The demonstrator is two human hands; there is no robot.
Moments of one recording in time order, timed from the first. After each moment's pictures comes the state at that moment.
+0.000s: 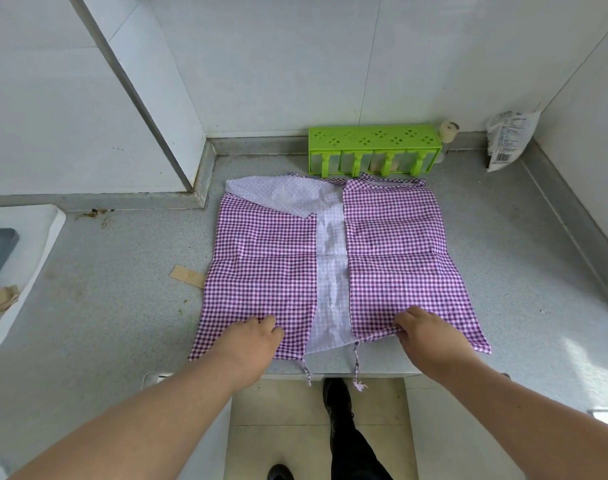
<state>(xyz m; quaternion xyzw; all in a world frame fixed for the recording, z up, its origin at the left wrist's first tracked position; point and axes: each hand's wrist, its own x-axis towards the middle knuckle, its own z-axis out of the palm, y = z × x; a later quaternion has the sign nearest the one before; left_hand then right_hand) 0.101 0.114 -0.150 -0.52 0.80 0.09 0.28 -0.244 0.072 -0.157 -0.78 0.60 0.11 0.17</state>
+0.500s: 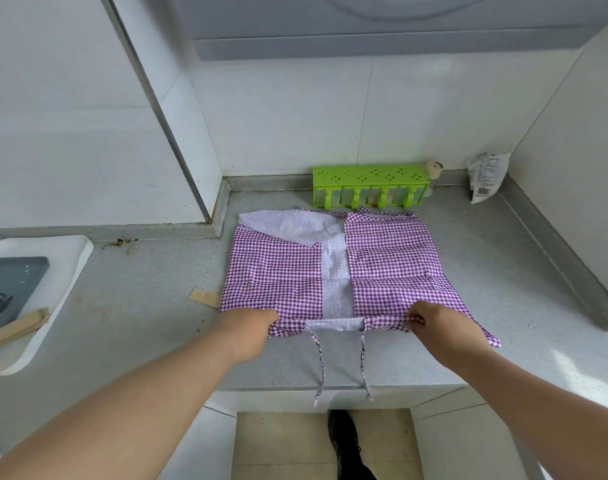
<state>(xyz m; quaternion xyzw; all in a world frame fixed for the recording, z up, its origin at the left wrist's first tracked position) 0.130 0.095 -0.074 -0.61 0.74 0.19 0.18 -0.242 0.068 -0.087 -0.72 0.67 0.01 0.19</state>
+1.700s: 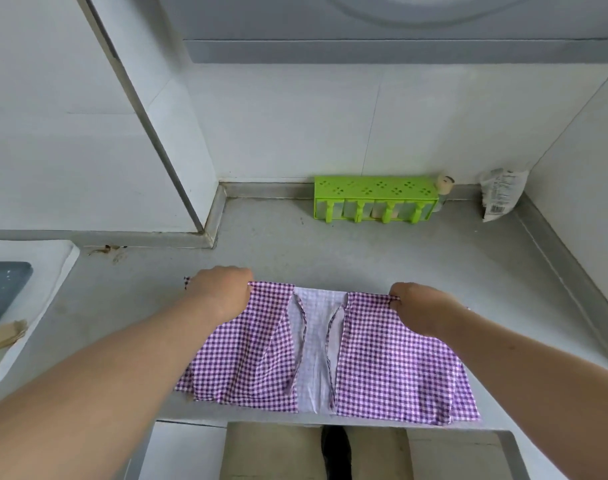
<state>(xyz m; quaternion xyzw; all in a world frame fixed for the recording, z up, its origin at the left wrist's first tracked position) 0.153 -0.012 -0.050 -0.71 0.69 0.09 0.15 -0.217 -0.065 -0.087 -0.74 0.62 0.15 0.20</state>
